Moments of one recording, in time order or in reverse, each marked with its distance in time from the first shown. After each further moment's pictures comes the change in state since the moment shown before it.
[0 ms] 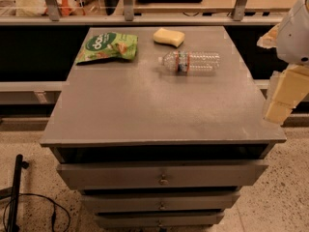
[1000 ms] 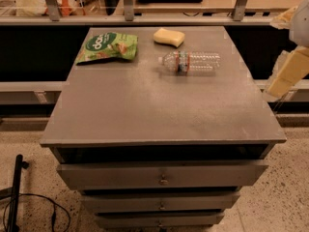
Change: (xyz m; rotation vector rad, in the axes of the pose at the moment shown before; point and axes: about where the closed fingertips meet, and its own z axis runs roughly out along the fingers) arm 0.021 -0.067 0.005 0.131 -0.120 0.056
